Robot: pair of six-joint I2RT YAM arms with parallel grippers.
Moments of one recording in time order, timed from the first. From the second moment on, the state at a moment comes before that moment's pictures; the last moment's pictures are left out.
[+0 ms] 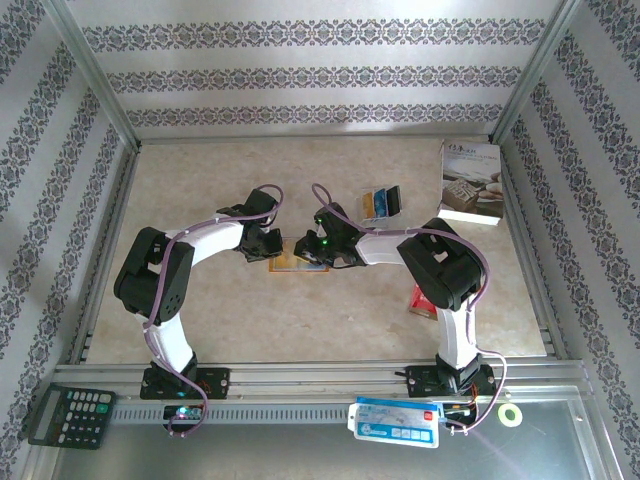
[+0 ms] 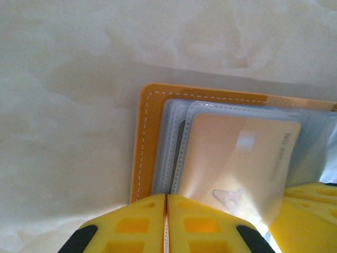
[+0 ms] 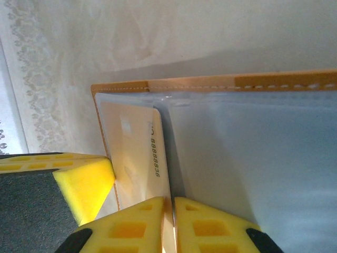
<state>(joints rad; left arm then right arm) -0.39 1.80 1.09 -0.52 0.16 -0.61 0.66 1.99 1.07 0.11 -0.44 1.03</state>
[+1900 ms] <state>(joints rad) -0.40 1.81 1.07 -0.41 0.26 -0.65 0.59 1.91 0.97 0.09 -0.41 0.94</state>
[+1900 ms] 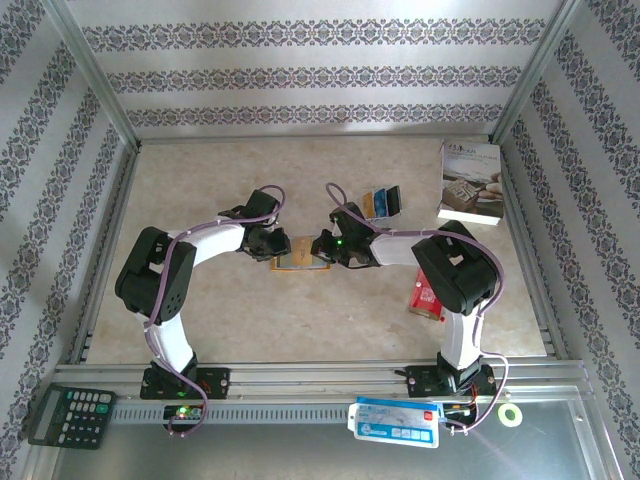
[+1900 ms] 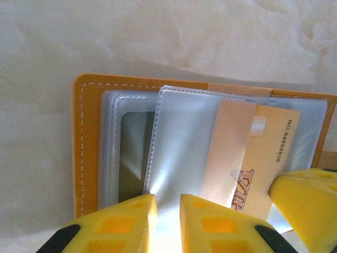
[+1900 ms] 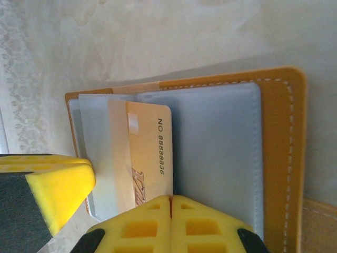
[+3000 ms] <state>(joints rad) -0.41 1.86 1.10 -0.38 0.33 -0.67 0.57 1.91 0.97 0.18 -0.55 0.96</state>
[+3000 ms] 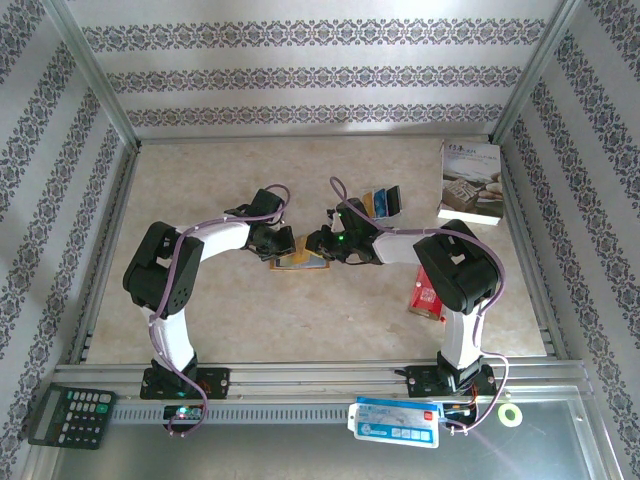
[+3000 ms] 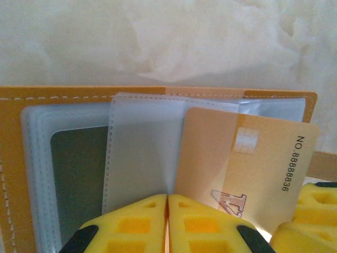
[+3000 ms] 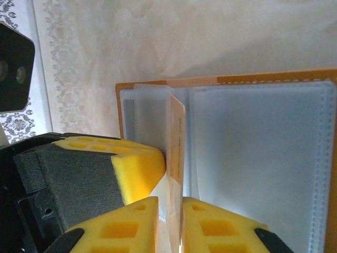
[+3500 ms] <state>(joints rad) -0.41 1.81 1.08 -0.37 0.30 -0.67 0.55 1.88 0.96 0.14 -0.52 0.95</state>
